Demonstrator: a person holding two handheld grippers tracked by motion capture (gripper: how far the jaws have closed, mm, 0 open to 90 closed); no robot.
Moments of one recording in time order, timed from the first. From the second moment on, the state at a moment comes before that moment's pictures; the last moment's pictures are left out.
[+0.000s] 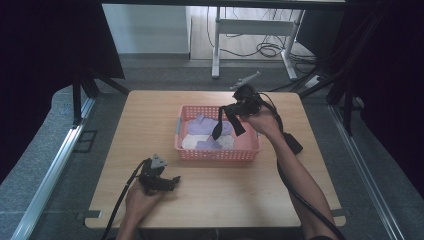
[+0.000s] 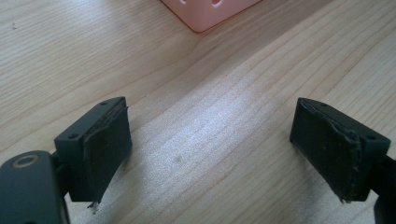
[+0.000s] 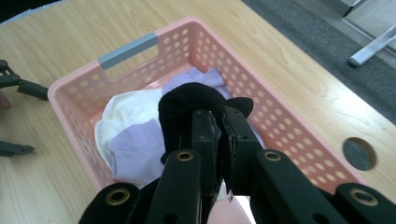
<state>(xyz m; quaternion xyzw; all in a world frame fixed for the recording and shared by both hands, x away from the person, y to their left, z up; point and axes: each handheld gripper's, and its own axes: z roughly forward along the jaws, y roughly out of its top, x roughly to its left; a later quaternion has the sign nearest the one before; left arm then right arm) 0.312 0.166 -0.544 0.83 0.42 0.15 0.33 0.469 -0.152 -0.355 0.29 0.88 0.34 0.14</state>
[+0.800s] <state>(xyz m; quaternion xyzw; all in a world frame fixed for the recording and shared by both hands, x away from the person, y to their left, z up) 0.311 0.166 -0.544 0.83 0.42 0.15 0.33 0.458 -0.230 -0.301 0.35 0.85 0.36 0.18</state>
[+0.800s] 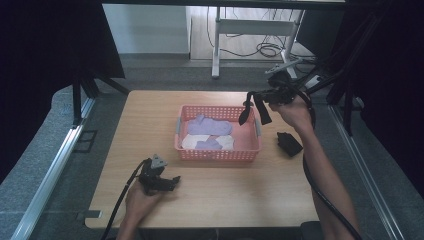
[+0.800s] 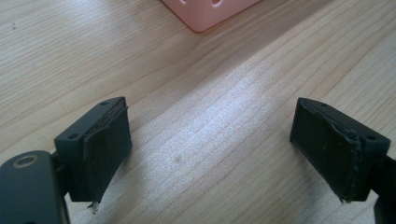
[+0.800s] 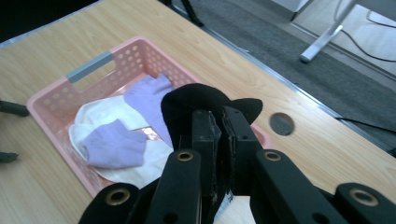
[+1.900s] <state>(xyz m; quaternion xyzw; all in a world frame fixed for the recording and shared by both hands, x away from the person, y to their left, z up) 0.311 0.166 -0.544 0.83 0.42 0.15 0.33 0.458 -0.350 -0.371 0.47 0.81 0.29 0.20</state>
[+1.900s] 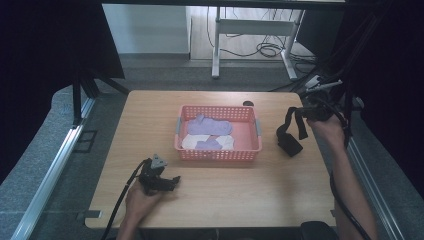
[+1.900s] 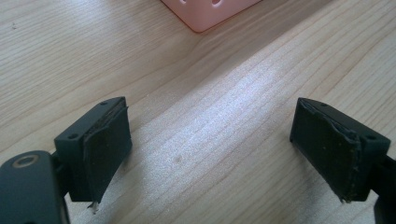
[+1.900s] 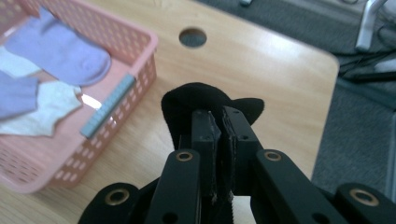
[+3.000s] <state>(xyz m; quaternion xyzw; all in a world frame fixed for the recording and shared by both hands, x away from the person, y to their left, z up) 0.311 0.165 -0.545 0.83 0.42 0.15 0.34 0.458 -0.326 -0.467 0.48 0.83 0.26 0.14</state>
